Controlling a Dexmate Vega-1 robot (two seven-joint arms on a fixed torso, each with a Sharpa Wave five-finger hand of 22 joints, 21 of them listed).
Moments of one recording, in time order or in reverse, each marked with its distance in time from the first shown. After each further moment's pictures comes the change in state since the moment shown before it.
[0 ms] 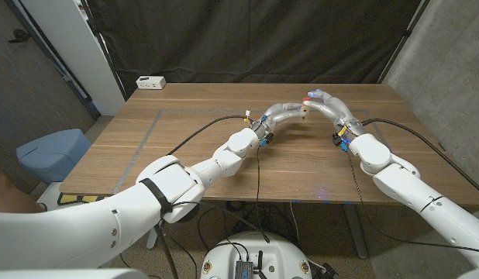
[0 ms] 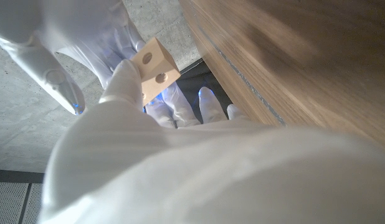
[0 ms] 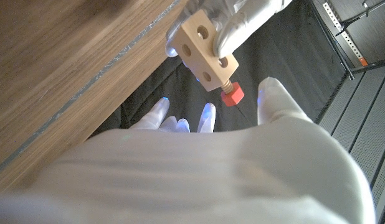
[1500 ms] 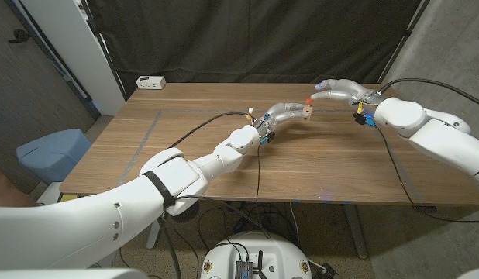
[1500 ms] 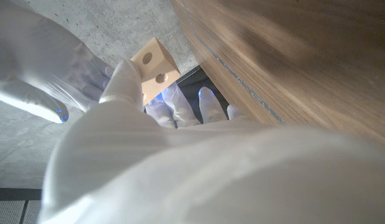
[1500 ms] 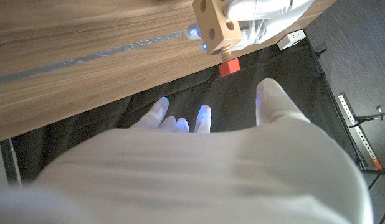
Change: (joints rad) left arm -0.044 -0.016 0.035 0.055 0.013 0.000 -0.011; left_hand 0.000 0.000 0.000 0.000 0.001 0.000 0.000 0.000 0.001 -0.002 0.002 -0.001 0.004 0.000 0.000 0.000 0.000 0.000 0.000 0.000 0.000; right arm 0.104 -0.326 0.046 -0.256 0.013 -0.411 0.224; right_hand 0.001 0.017 0.004 -0.011 -0.016 -0.021 0.050 -0.055 -0.031 -0.003 0.033 0.011 -0.002 -0.016 0.024 0.000 -0.014 -0.026 0.034 0.000 0.000
